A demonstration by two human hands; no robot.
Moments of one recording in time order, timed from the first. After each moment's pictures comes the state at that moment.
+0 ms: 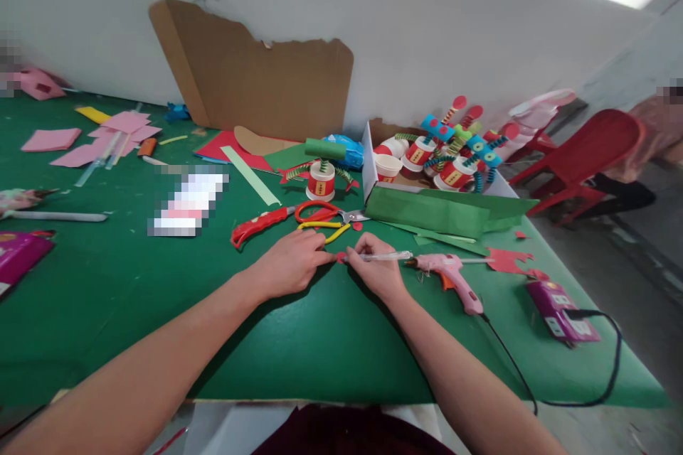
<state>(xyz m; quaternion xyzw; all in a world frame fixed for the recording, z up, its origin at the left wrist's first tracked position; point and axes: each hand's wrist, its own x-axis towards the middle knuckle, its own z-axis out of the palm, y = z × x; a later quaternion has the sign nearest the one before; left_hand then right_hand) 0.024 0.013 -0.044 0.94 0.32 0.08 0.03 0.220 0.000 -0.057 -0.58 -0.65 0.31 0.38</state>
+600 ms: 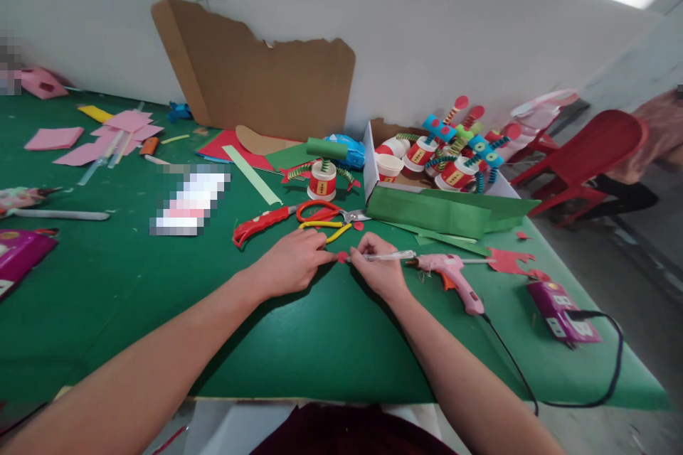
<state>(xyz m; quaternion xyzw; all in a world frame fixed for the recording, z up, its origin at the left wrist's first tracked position) 0.024 0.013 -0.043 0.94 0.31 0.08 0.04 0.220 0.001 -0.056 -0.59 -0.64 0.31 0.39</state>
